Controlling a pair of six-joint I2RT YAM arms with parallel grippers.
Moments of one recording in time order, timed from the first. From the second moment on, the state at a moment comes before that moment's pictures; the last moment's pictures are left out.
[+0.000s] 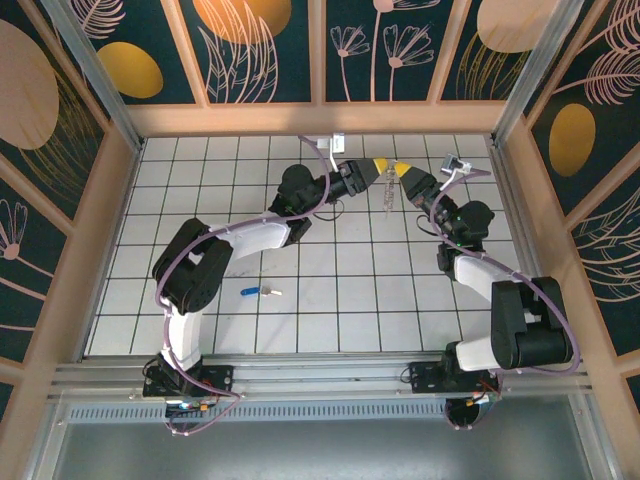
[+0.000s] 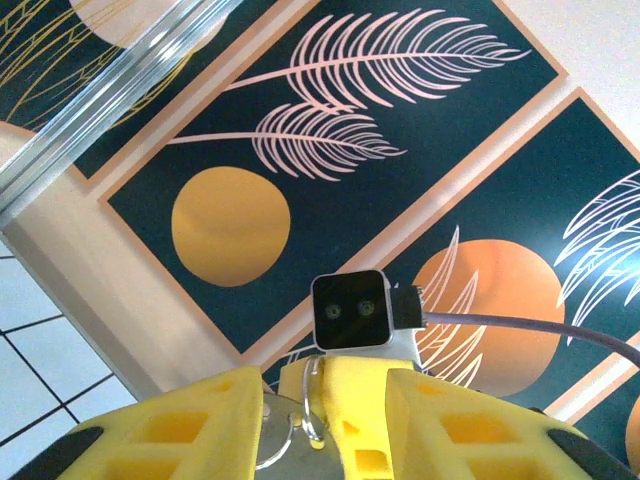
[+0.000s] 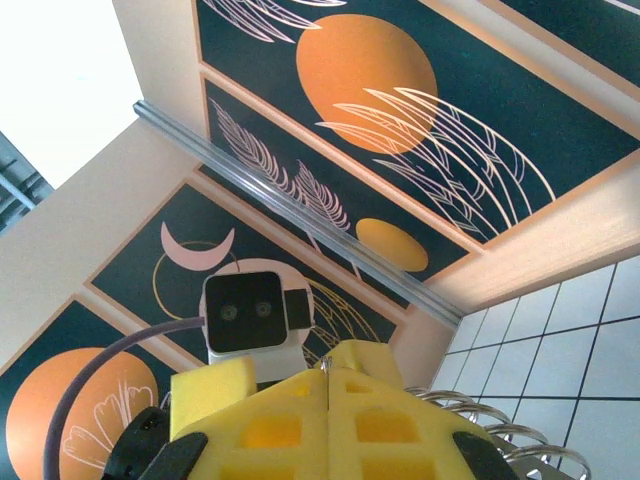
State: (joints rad) left arm -0.72 1.99 1.32 0.98 0.49 -1.05; right arm 0.12 1.39 0.57 1.22 -0.65 1.26
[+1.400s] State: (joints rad) left arm -0.73 2.03 1.32 1.01 0.49 -1.07; right arm 0.14 1.43 0.59 1.24 -0.64 1.26
